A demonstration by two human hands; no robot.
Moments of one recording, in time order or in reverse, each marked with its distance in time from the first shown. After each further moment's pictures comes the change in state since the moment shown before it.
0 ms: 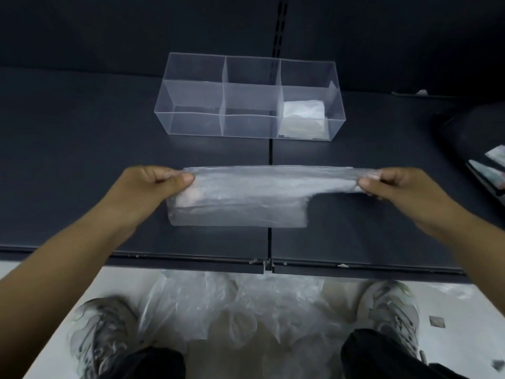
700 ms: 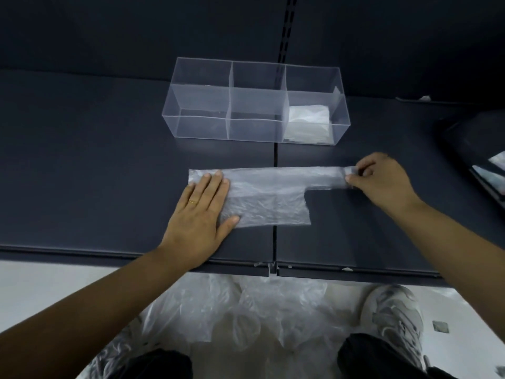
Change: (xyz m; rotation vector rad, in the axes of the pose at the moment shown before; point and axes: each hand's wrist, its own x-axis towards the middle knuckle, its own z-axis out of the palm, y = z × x) left_hand 0.001 -0.060 0.062 1.225 -0.050 0.438; right_hand 0.041 -0.010 0.034 -0.355 0.278 0.111
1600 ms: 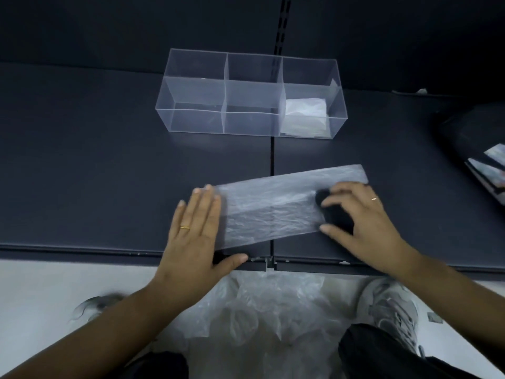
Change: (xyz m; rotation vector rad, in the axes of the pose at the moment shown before) left_hand -0.048 0.025 -0.010 -0.170 0.031 -0.005; right_hand -0.077 0.027 0.018 -0.164 -0.101 -0.663
